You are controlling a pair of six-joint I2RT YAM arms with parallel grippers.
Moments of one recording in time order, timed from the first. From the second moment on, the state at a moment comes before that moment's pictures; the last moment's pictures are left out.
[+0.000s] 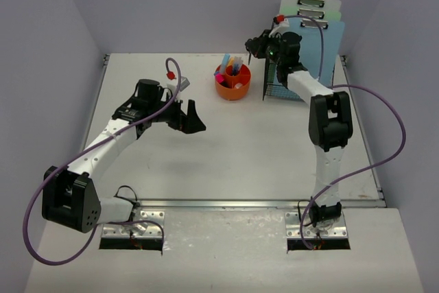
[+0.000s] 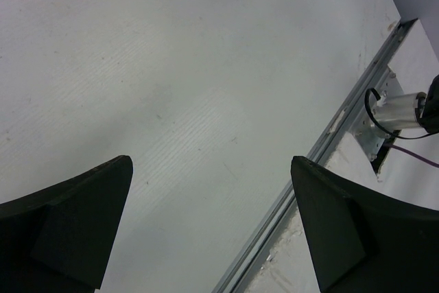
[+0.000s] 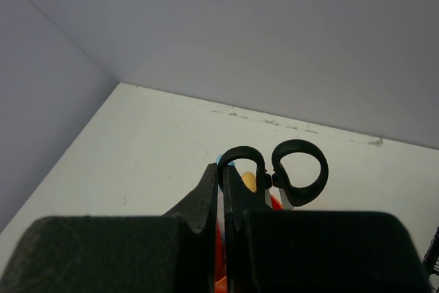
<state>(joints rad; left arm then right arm) -0.25 1.29 0.96 -0.37 0.69 -0.13 0.18 2.19 1.67 0.47 -0.40 0.41</state>
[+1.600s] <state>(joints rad) -0.21 1.25 0.95 -0.39 0.64 -0.12 0.25 2.07 1.68 0.32 -0.40 0.30</state>
